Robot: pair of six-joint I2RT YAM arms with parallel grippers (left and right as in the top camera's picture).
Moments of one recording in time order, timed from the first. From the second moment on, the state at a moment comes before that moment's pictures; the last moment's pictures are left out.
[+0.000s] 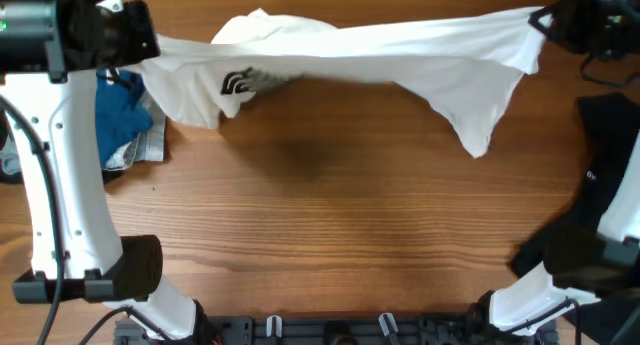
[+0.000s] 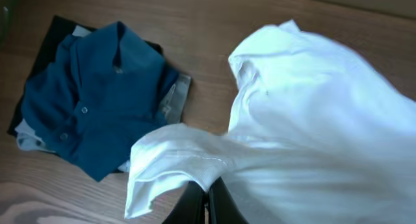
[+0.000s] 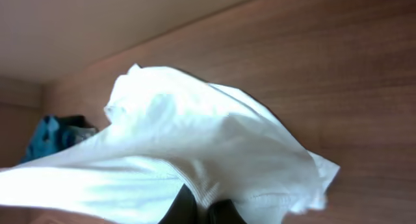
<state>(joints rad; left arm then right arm) 0.00 1.81 2.42 -1.60 -0.13 -0.18 -0.27 1.83 2.26 -1.42 -0.53 0.09</state>
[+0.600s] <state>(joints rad) 0.00 1.25 2.52 -1.45 -0.30 -0.19 -0.27 1.36 2.29 -1.45 -0.54 0.16</state>
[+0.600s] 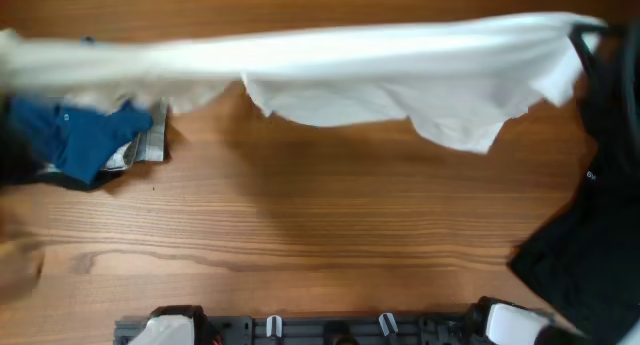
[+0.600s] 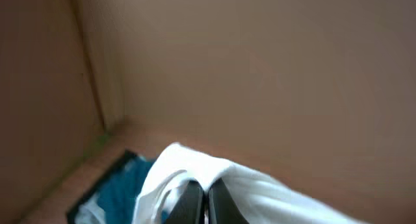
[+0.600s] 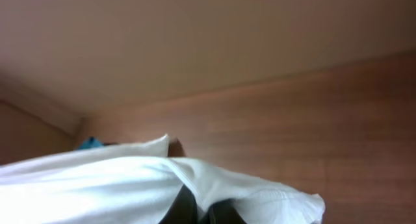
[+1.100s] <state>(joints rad) 0.00 1.33 2.52 -1.41 -0.35 -0.20 -0.27 1.39 2.30 -1.46 -0.55 0.20</state>
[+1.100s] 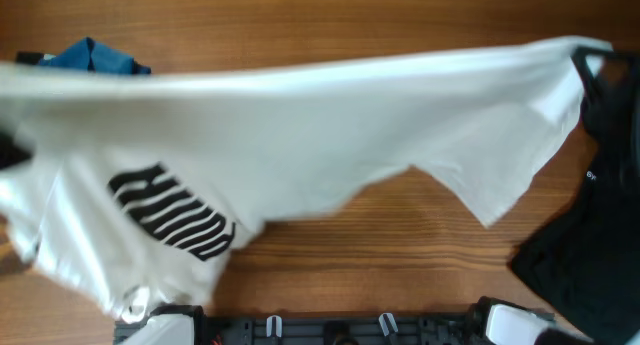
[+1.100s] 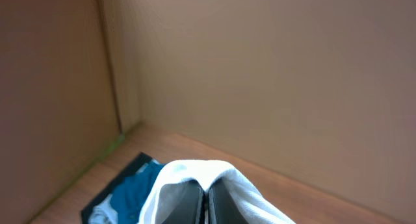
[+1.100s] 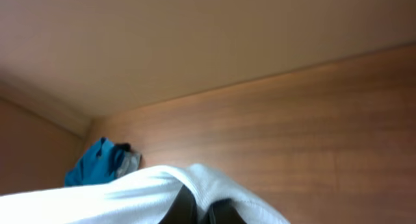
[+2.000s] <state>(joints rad) -0.03 1.70 2.54 -1.24 -0.07 -0.09 -0.37 1.76 2.28 -1.19 -0.67 0.10</state>
